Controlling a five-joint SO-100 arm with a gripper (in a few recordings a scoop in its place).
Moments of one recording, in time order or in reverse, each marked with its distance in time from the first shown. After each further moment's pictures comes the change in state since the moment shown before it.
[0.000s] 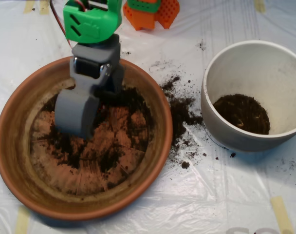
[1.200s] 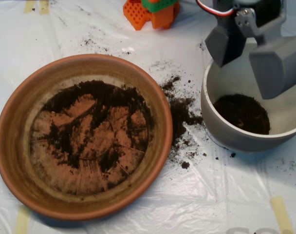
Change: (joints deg) arm -48.5 -11.5 -50.2 34.0 -4.8
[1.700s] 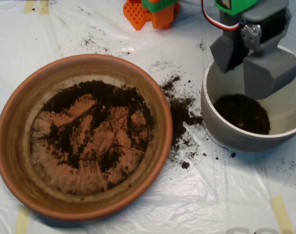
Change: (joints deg) arm -1.8 -5.2 -0.4 -0.8 2.0
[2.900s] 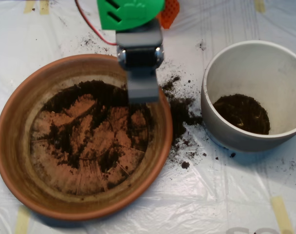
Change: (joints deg) arm 30.0 5.1 7.6 -0.2 -4.0
